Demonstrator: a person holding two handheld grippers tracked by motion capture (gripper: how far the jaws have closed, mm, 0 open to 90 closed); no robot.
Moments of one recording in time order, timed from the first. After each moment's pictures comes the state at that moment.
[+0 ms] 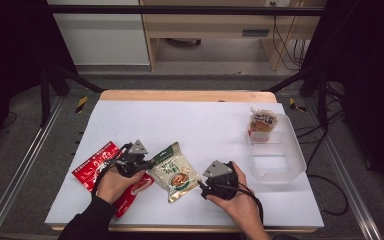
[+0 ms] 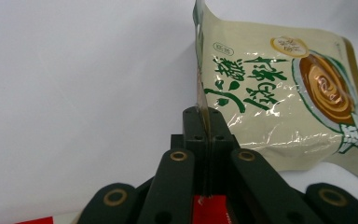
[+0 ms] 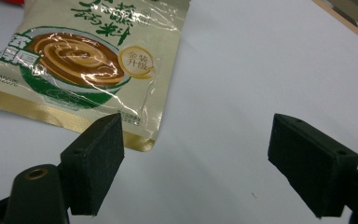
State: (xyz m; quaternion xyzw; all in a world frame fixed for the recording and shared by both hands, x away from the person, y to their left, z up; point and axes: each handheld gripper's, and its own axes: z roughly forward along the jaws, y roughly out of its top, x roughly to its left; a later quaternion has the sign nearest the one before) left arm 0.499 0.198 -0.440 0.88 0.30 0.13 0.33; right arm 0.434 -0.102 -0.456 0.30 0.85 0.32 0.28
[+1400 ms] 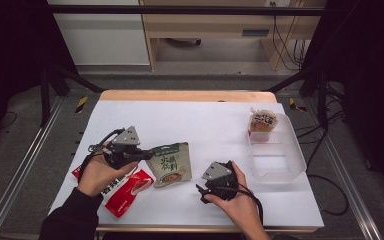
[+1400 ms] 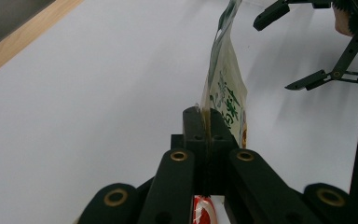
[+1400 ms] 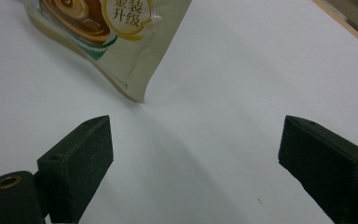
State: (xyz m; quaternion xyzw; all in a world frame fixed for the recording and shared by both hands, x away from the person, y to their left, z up) left arm 0.481 0.199 -0.349 0.90 0.20 0.13 0.37; right arm 0.430 -0.101 -0.452 0.27 0.87 0.33 0.27
